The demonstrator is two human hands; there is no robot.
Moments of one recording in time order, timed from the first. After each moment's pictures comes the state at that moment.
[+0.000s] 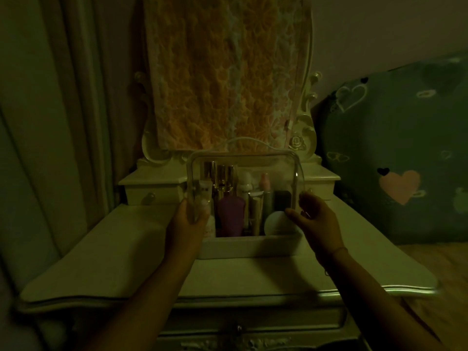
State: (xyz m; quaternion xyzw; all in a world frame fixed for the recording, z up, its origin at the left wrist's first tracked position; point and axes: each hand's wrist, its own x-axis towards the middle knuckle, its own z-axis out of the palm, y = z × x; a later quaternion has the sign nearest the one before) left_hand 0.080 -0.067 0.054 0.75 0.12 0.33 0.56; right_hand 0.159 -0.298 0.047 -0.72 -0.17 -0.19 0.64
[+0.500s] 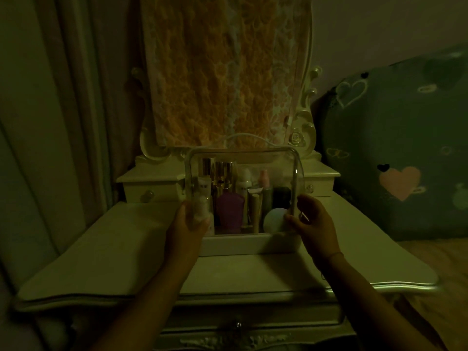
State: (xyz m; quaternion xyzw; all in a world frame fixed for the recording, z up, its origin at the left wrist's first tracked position) left_hand 0.087 -0.060 0.031 0.75 0.13 0.31 0.57; right_hand 0.164 -0.298 0.025 -0.71 -0.18 -0.18 0.66
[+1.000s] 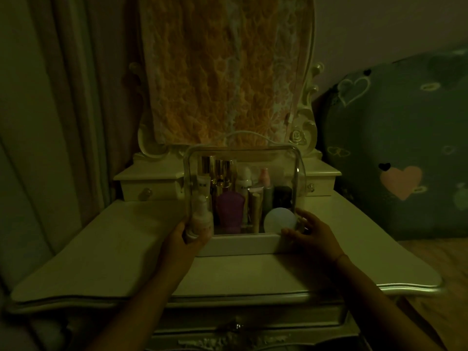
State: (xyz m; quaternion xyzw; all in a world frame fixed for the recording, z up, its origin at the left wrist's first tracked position) left_hand 0.088 -0.043 0.001 0.79 0.13 0.25 0.55; right_hand 0.171 -0.310 0.018 -0.84 -0.15 -0.06 0.51
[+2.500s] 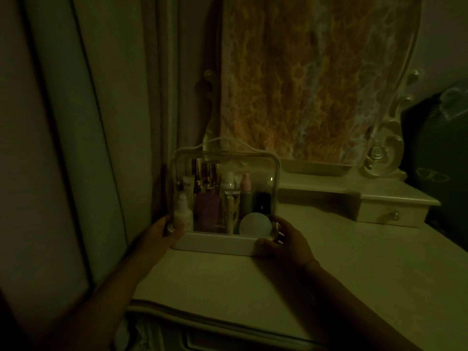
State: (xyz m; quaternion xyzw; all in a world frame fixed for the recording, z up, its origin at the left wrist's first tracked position) left_hand 0.072 0.171 -0.005 0.76 0.18 0.25 0.58; right_hand 0.183 -0.110 0.016 -0.80 -0.24 0.02 0.55
